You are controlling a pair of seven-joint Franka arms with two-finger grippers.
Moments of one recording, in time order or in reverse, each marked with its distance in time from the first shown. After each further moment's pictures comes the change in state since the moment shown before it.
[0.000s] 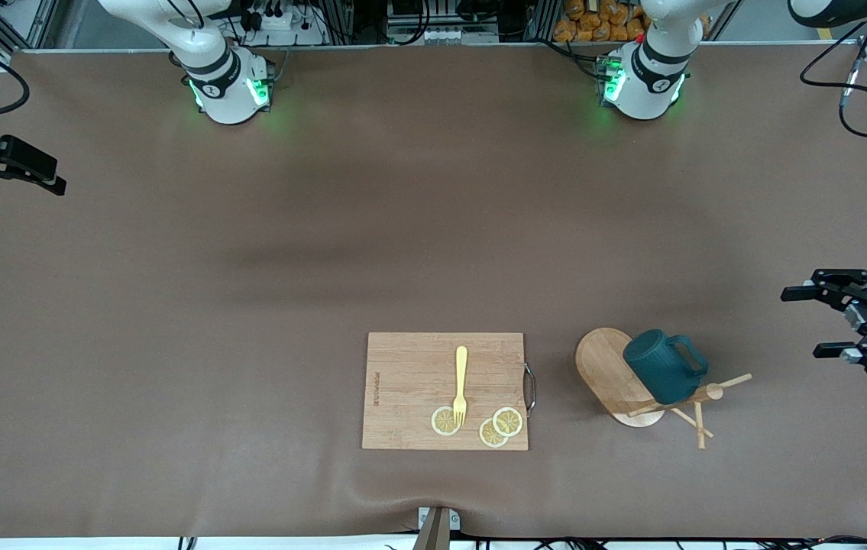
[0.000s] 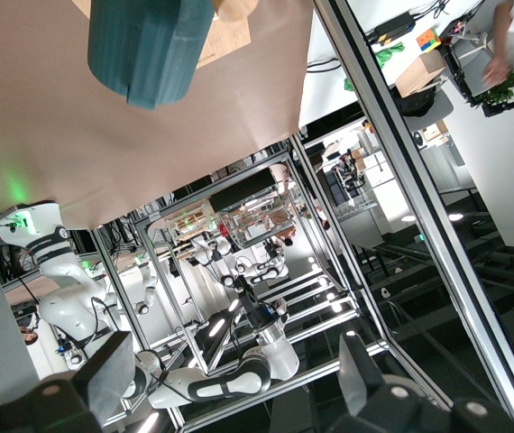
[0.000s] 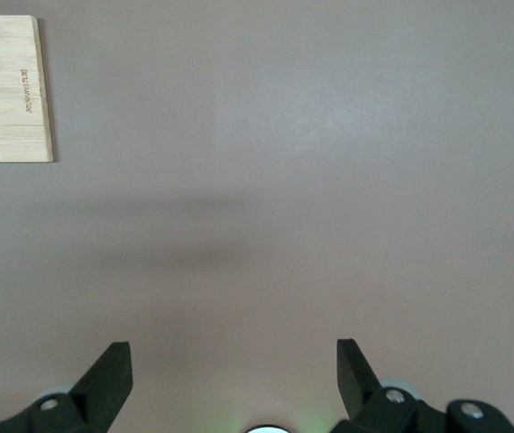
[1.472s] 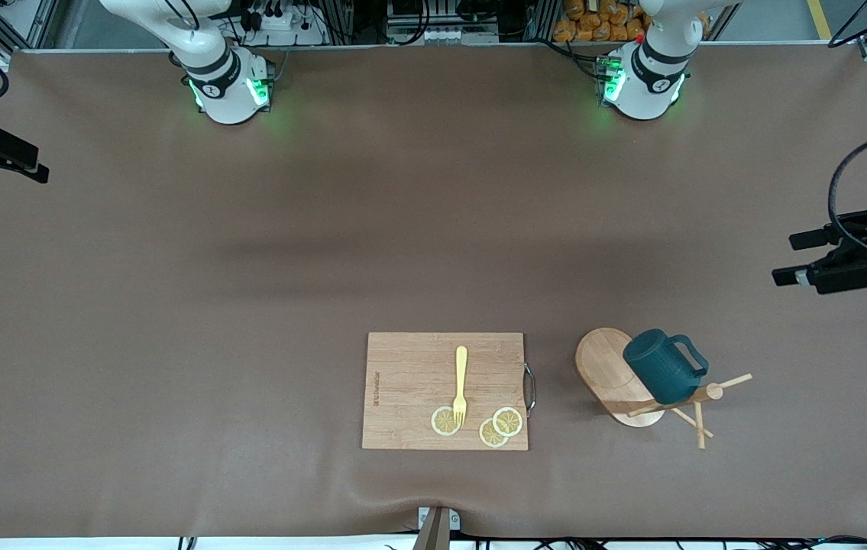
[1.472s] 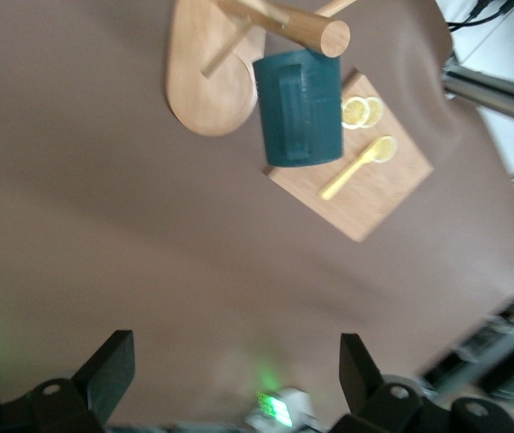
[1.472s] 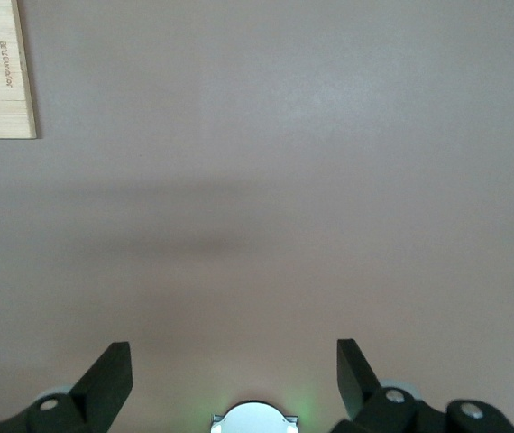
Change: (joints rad) left arm -0.182 -0.288 -0.004 -0.002 0.790 0.007 0.255; right arm -0.073 -0.001 0.036 0.015 -0.009 -0.064 -0.048
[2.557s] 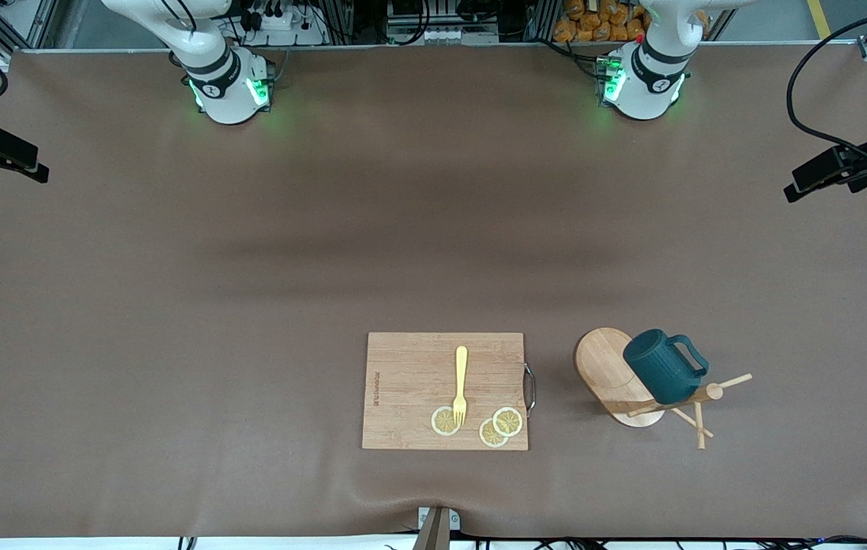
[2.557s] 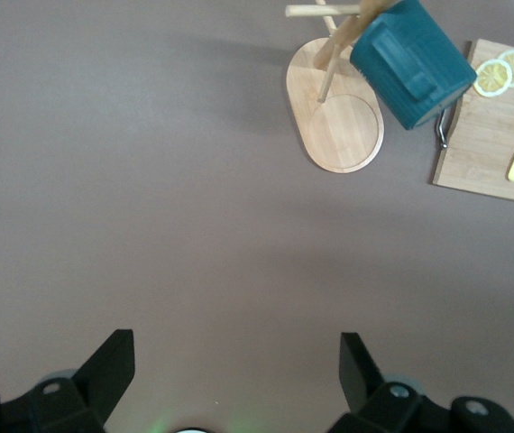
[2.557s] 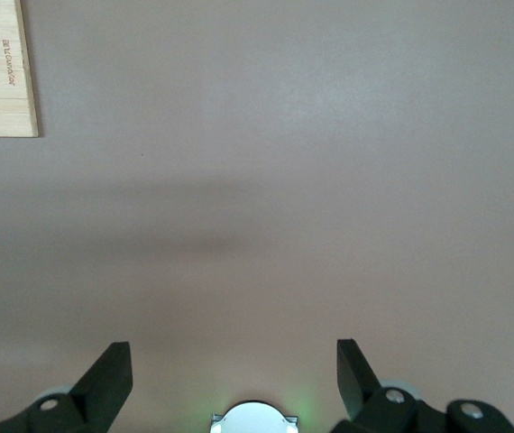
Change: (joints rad) left arm -0.142 -0.390 0.063 -0.409 0.410 0.163 0.424; right arm -0.047 0.000 0.048 0.000 0.000 0.000 -0.004
